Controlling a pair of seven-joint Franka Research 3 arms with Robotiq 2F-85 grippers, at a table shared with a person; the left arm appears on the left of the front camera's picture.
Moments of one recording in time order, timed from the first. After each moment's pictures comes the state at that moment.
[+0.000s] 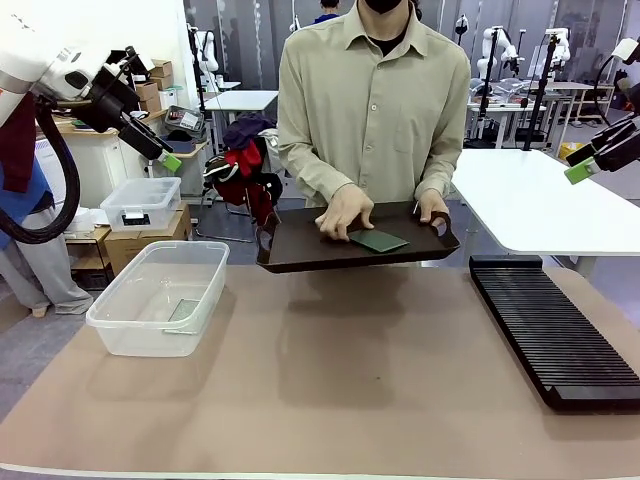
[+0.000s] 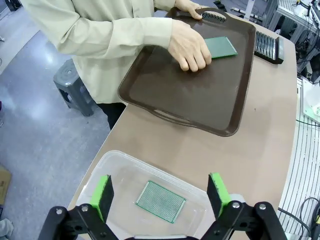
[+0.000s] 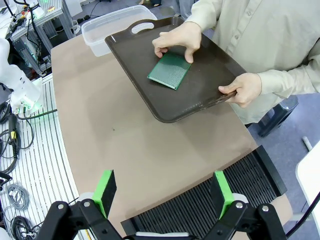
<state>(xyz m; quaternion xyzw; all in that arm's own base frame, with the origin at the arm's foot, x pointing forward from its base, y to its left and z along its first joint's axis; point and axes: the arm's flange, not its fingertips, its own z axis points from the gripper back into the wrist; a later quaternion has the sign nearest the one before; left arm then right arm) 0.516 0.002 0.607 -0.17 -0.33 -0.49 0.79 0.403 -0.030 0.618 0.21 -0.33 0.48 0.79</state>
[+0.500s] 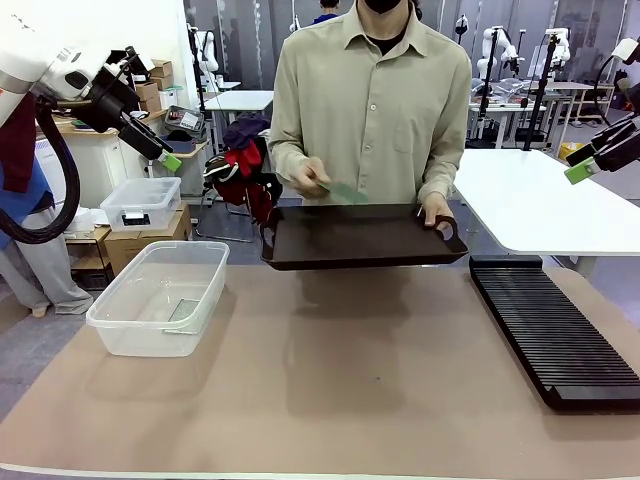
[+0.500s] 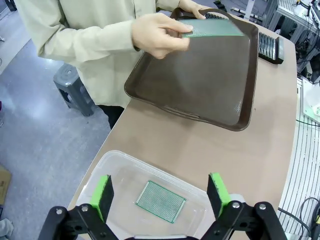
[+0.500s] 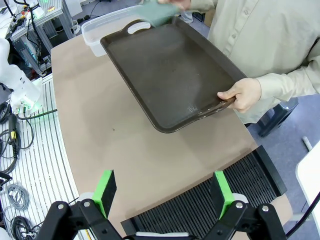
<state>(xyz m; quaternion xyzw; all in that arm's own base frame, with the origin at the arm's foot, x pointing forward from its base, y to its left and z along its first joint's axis) 0.516 0.002 0.607 -0.17 -0.33 -0.49 0.79 0.403 -0.030 0.618 0.21 -0.33 0.48 0.79</state>
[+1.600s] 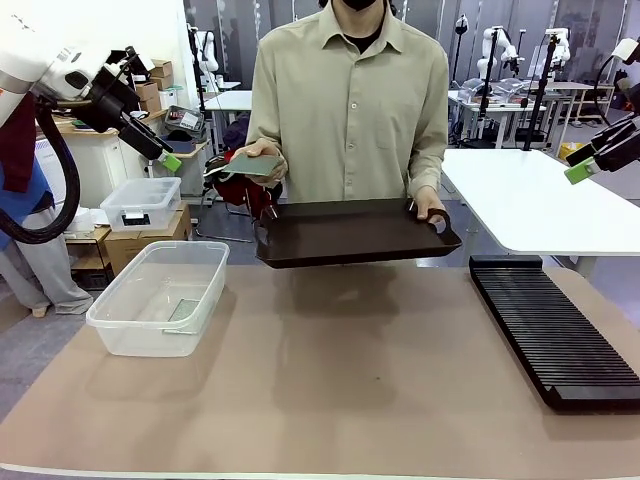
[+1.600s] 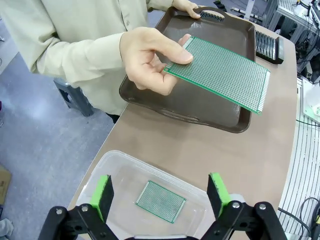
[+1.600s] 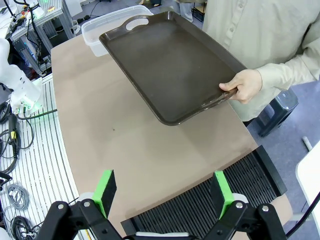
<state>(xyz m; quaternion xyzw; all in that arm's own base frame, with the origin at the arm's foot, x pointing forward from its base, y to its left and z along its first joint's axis) 0.516 0.002 0.607 -0.17 -0.33 -0.49 0.79 0.403 -0.030 0.618 0.21 -0.33 0.48 0.79</state>
